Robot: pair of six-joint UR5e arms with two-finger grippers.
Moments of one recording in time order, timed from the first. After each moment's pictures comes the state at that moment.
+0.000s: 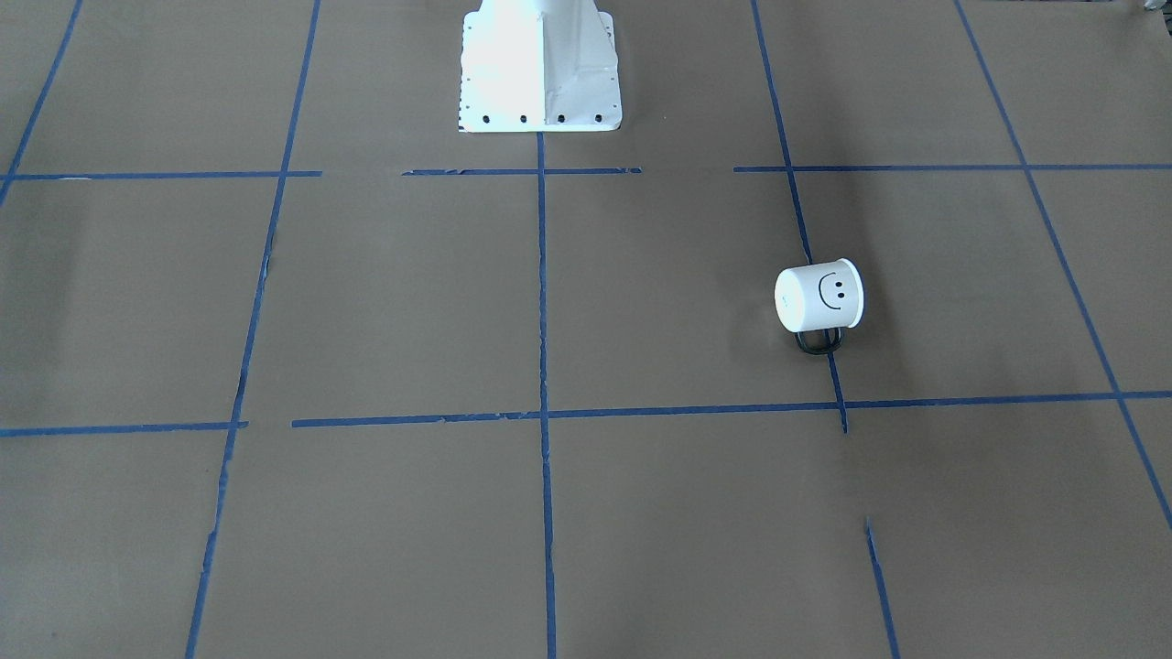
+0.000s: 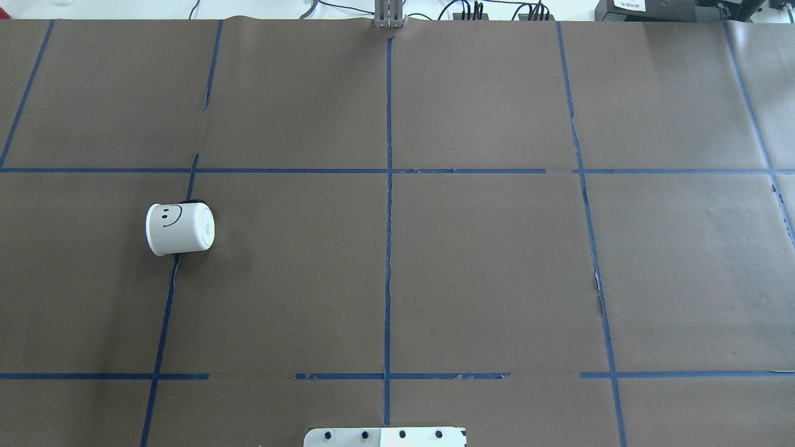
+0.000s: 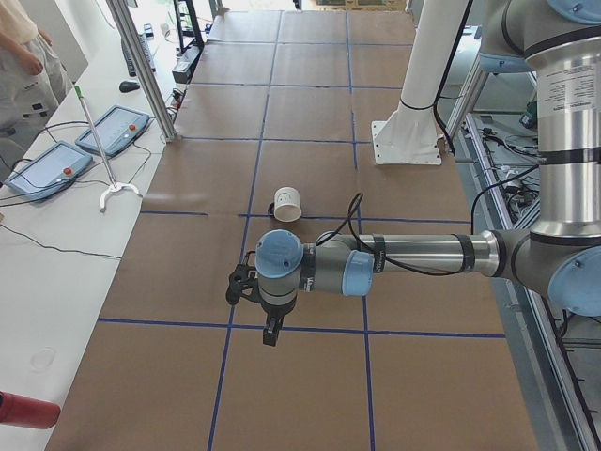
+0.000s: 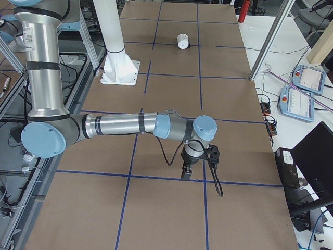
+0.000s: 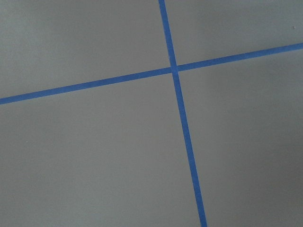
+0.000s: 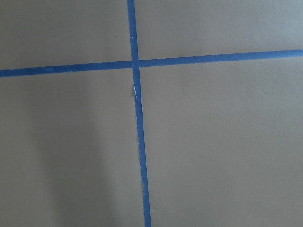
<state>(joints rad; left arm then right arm) -1.59 -1.43 -1.69 -1.69 -2.35 0.13 1.53 -1.53 1.64 -1.83 2.27 0.01</state>
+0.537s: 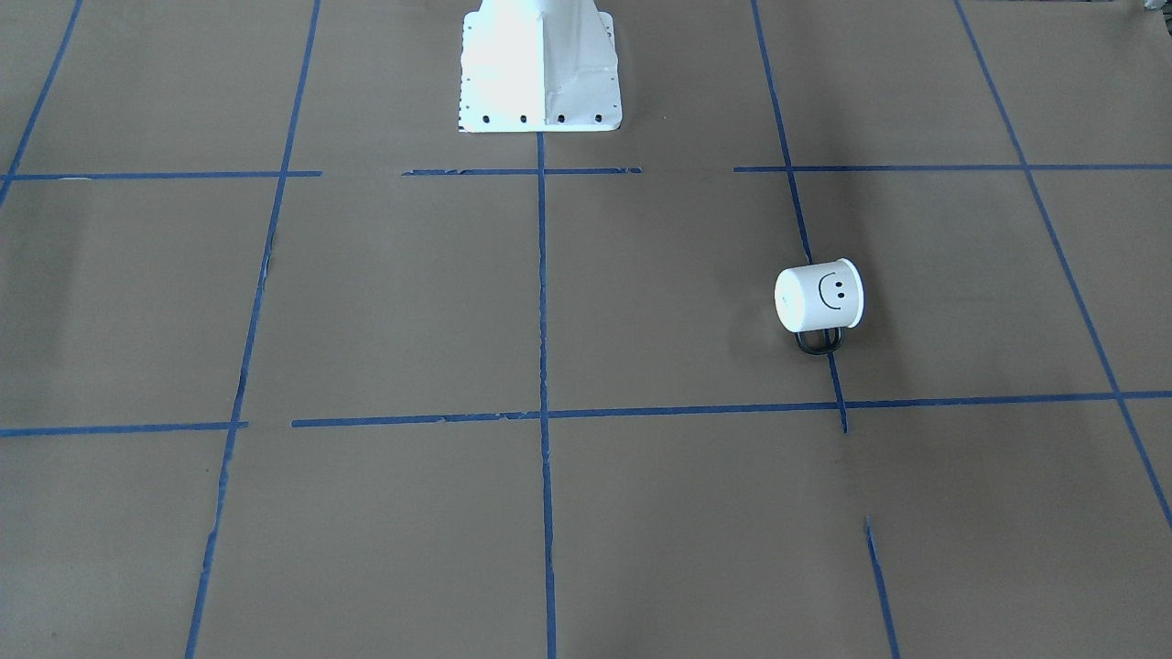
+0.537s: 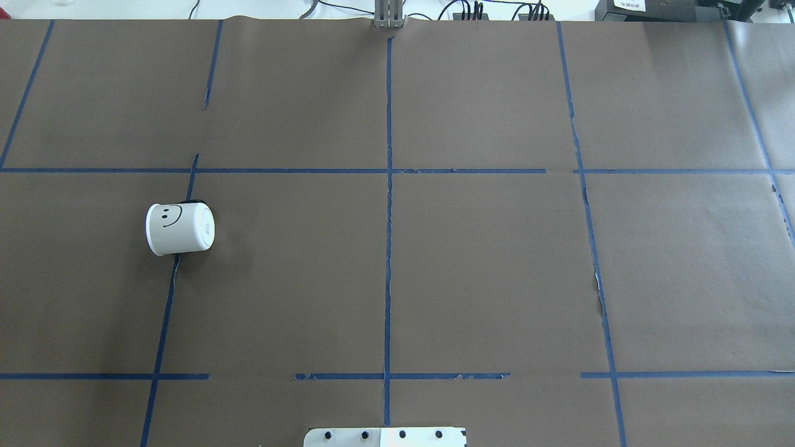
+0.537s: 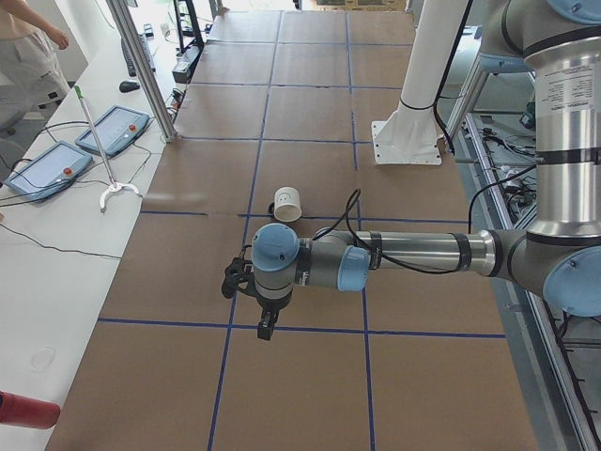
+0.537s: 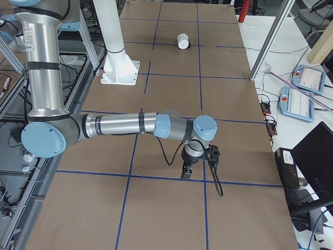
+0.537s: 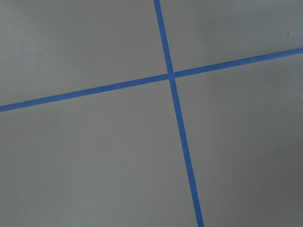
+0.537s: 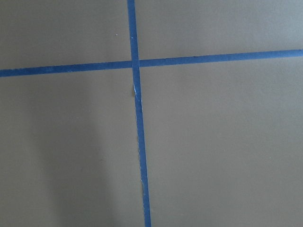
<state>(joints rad) -1.59 -1.45 -1.70 -1.70 -2.36 0.13 1.53 -1.53 1.64 -1.83 2.27 0.01</state>
